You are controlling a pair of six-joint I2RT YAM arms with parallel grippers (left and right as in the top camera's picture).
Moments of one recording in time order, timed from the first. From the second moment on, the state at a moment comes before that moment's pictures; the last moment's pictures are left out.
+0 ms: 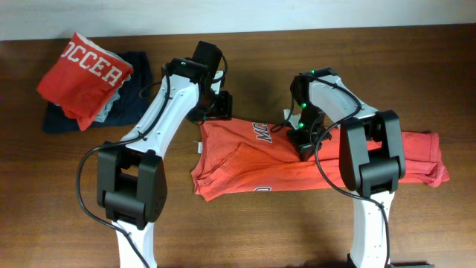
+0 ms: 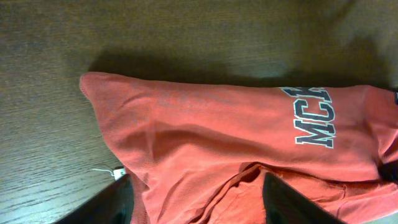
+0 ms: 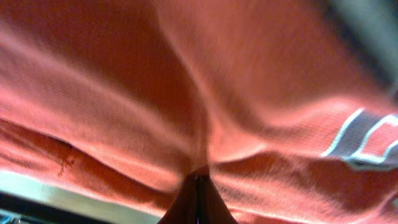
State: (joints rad) left arm -0.35 2.12 1.84 -1.09 0.16 -0.27; right arm 0.20 2.28 1.70 -1.40 -0.13 -0.17
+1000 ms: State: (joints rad) left arm -0.42 2.27 1.84 -1.15 0.17 -0.24; right arm 0.20 2.22 1.76 -1.37 -0.13 -0.11
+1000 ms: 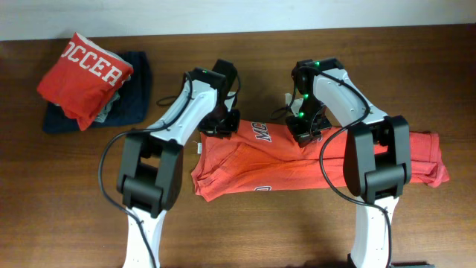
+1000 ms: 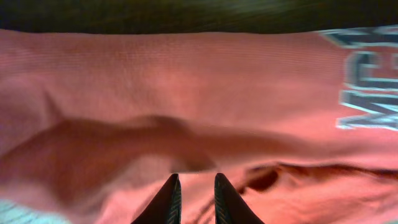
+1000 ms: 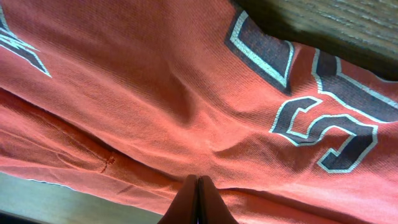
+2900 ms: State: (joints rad) left arm -0.35 2.33 1.86 -0.81 -0.02 -0.18; right arm 0.28 2.22 1.66 -1.17 -0.26 -0.09
